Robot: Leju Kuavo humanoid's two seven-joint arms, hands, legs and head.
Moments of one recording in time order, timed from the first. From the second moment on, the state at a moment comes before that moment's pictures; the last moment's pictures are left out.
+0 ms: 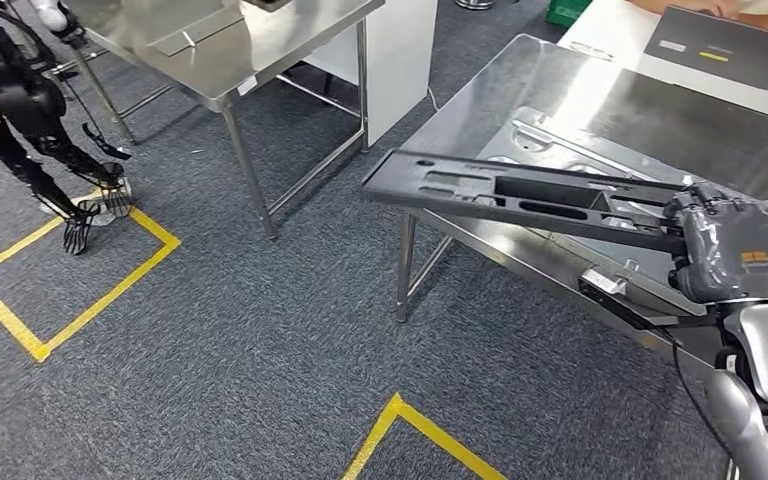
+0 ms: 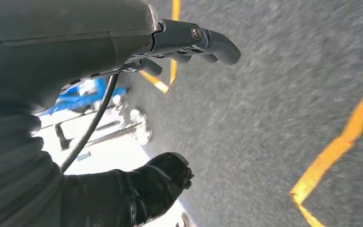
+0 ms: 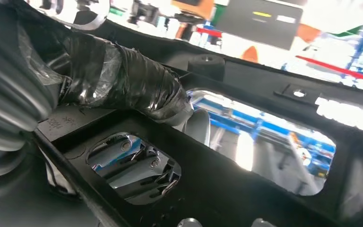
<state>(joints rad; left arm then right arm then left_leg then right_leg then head) 0.01 0.00 1.19 -0.33 -1.50 -0.28 0.12 -0.20 -0.52 0.19 -1.88 1.38 0.02 0.02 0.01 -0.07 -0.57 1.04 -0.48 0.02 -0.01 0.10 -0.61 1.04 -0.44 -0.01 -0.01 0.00</state>
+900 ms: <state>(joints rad) 0.03 -0.04 1.15 -0.40 -1.50 -0.33 0.12 -0.15 -0.56 0.11 -1.90 1.35 0.02 0.00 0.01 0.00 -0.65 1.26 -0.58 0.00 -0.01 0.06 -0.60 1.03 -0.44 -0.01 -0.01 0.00</state>
